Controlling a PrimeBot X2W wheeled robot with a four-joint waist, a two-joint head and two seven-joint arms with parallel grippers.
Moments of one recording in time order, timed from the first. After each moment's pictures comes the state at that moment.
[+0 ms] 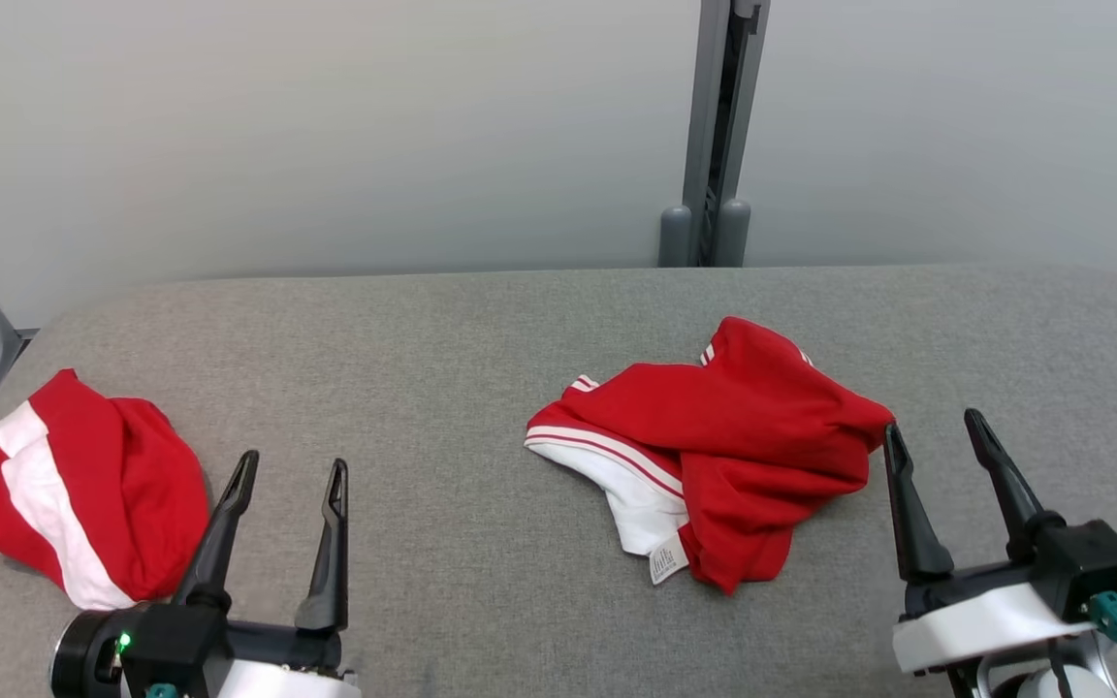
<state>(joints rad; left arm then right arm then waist) 0.06 0.18 -0.20 -0.04 -0.19 0.10 -0.26 -0.08 -0.05 0.05 0.14 0.07 0.13 -0.26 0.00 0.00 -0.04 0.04</state>
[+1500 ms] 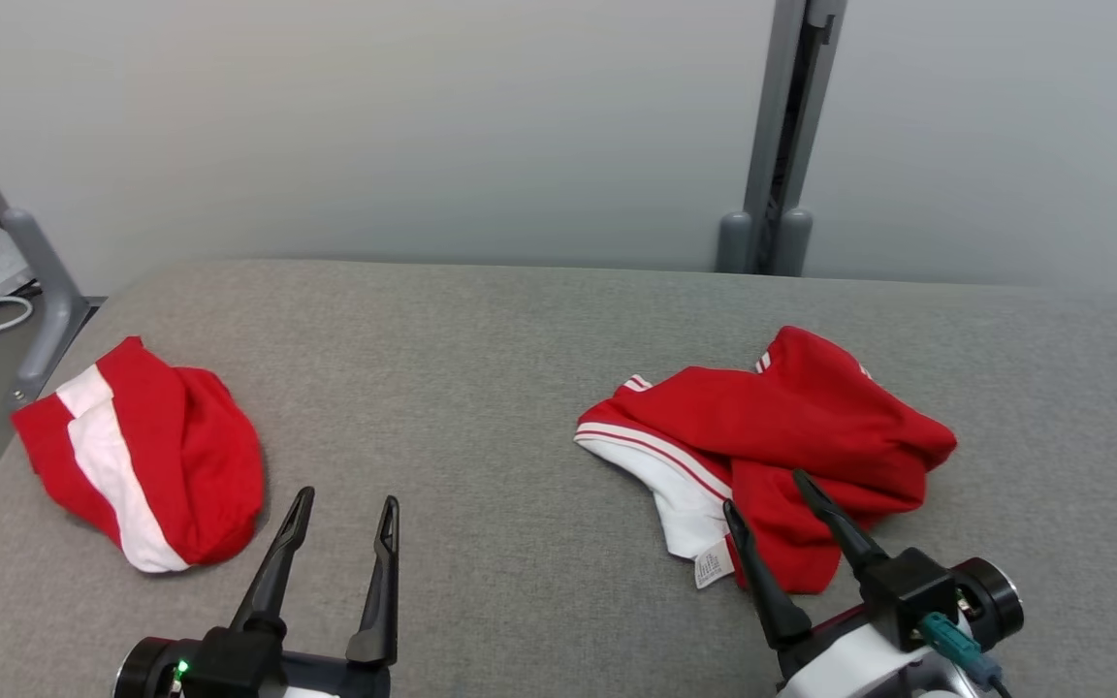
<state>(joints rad) 0.12 0.05 -0.16 -0.02 -0.11 0.03 -0.26 -0.09 -0.05 0.30 0.24 0.08 0.13 -0.25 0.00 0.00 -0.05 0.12</state>
